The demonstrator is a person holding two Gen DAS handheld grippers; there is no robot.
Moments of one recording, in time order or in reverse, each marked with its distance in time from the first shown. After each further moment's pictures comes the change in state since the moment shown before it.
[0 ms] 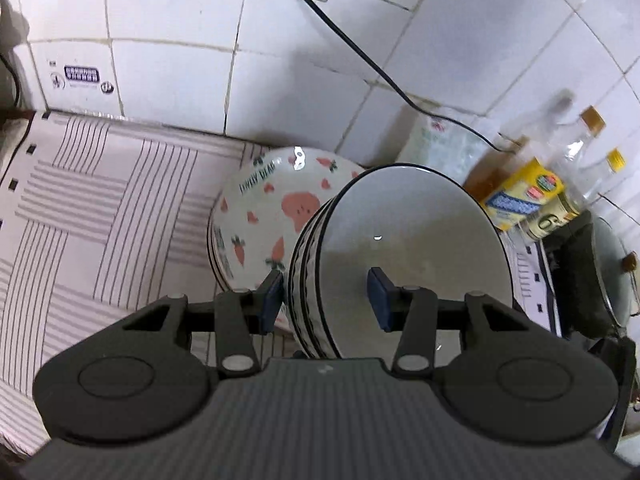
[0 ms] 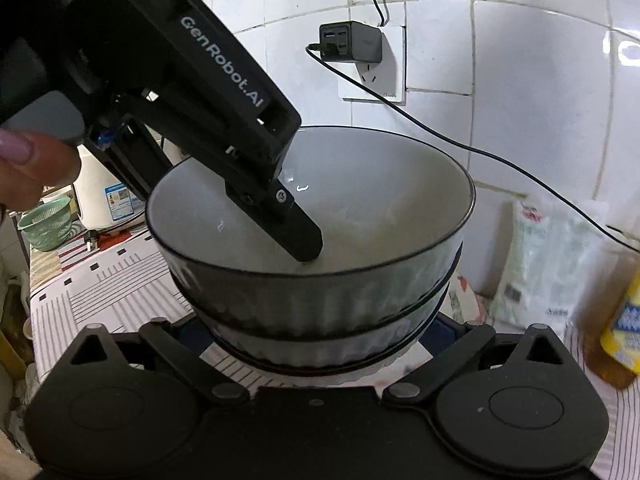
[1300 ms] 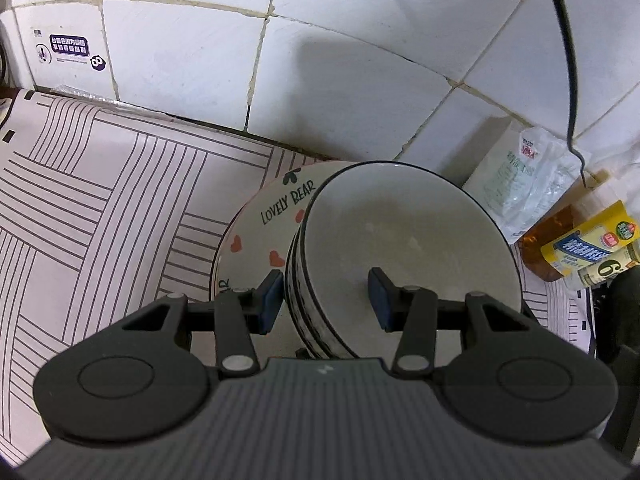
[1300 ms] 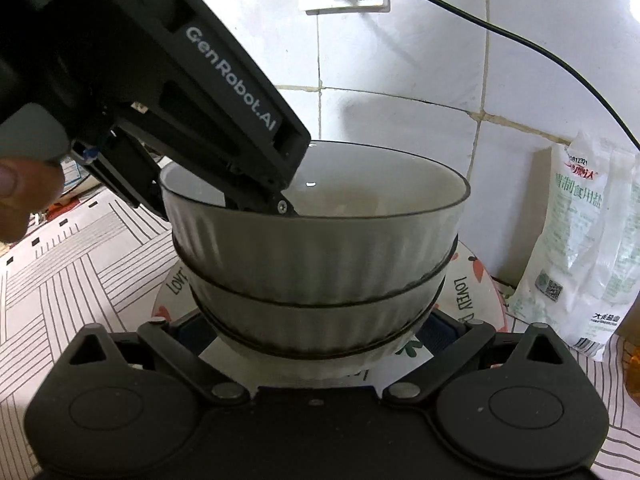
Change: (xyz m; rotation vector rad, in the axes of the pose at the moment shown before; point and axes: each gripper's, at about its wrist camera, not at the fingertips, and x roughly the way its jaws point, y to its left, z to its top) left arm 0.087 0.027 0.027 -0.090 0.013 0.058; right arm 0.099 -0.018 -0.002 0.007 0.131 -0.015
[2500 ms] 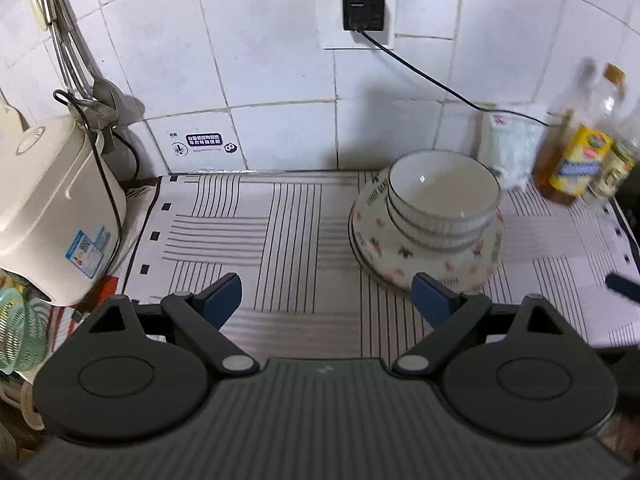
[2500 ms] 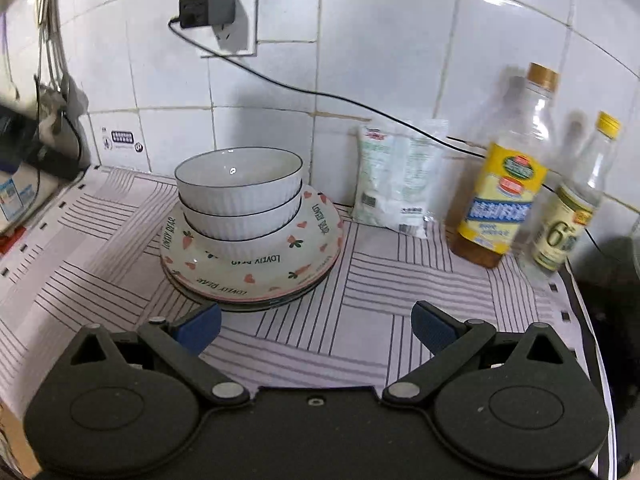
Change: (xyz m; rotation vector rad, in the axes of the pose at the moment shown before) left arm -0.187 0.011 -0.077 0.289 -0.160 0.242; right arm -0.163 0.049 -0.011 0.247 0.096 -0.398
